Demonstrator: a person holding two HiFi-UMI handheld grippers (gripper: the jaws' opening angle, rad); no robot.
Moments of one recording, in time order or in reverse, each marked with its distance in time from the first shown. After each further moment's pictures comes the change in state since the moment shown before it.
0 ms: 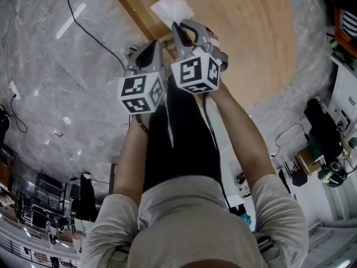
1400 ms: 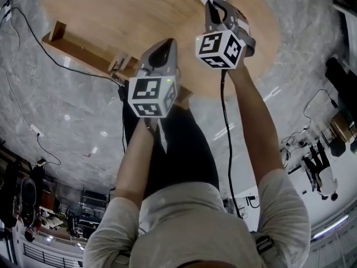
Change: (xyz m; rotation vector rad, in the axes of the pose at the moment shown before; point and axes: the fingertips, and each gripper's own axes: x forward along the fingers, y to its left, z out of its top) left arm 0.122 -0.248 -0.053 0.286 0.167 -0.286; right arm -0.120 -0.233 -0.257 0.078 0.299 -0.407
